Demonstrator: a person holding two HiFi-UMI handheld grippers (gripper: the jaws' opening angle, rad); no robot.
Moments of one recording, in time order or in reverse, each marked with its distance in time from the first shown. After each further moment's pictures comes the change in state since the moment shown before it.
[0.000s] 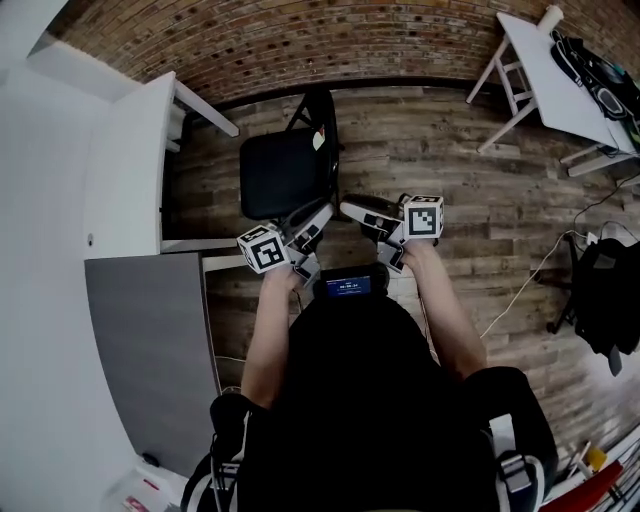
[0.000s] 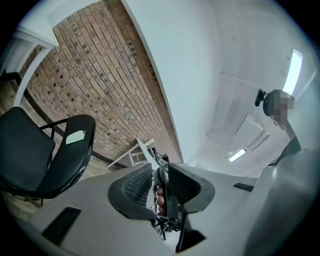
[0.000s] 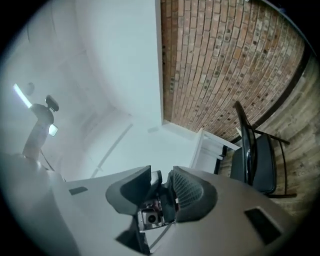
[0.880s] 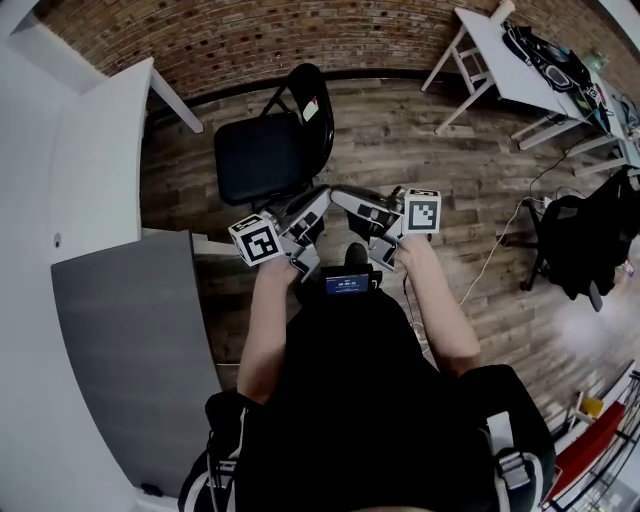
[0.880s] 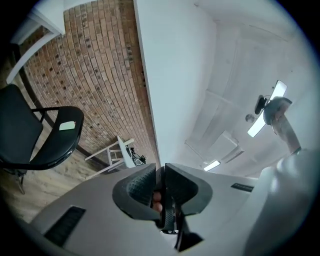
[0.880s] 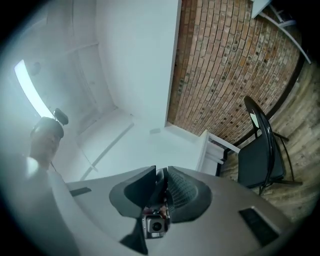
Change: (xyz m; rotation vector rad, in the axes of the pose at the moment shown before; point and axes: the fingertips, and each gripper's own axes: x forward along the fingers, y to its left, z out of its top) left arm -0.101 -0.103 -0.024 -0.091 -0.047 -0.225; right arm 0.034 0.124 -0.097 -0.071 -0.083 -0.046
